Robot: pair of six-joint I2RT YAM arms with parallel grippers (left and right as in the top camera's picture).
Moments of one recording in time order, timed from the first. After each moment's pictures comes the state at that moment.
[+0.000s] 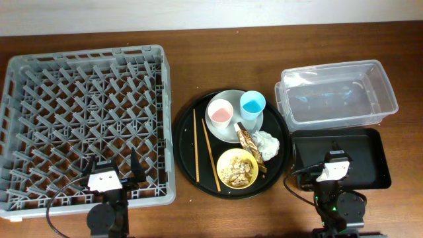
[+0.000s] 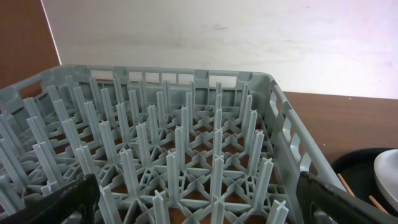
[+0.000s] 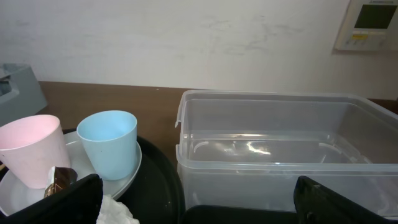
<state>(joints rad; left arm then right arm) 0.01 0.02 0.01 -0.07 -0.14 -0.04 0.01 0.01 0.01 -0.07 -0.05 -0.03</state>
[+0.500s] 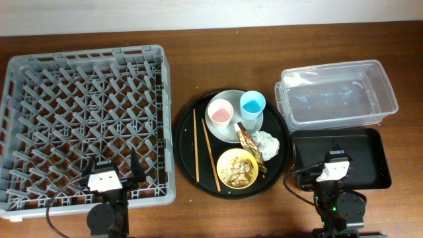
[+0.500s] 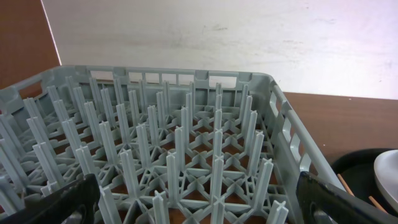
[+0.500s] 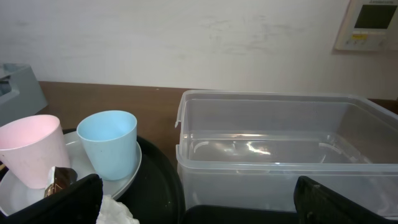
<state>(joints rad) 0.01 0.02 0.01 -0.07 -0.14 -0.04 0.01 0.01 0.01 -0.07 -0.05 -0.03</state>
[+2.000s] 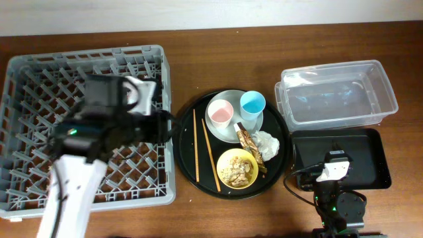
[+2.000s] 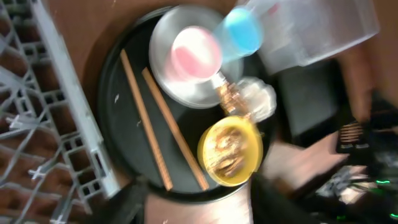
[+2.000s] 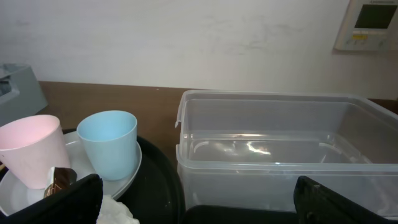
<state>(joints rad) -0.21 1.31 1.36 -1.09 0.43 -0.14 0.01 0.01 0.01 -0.07 -0.05 -0.03</state>
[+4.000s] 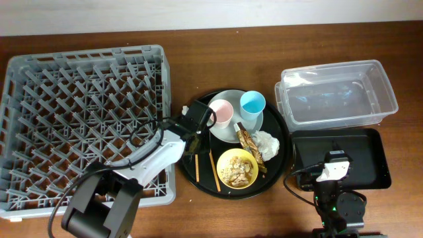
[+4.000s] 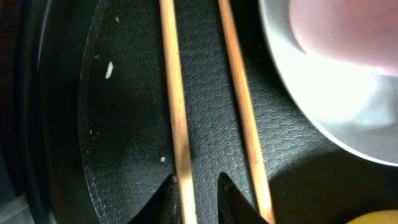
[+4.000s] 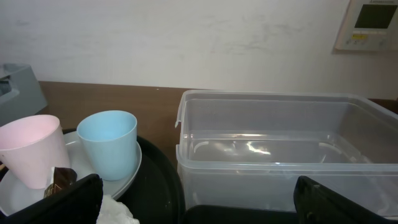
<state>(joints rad) -0.55 1.76 1.02 -0.53 -0.05 -0.50 0.01 0.01 0.01 -0.07 -0.05 -0.03</state>
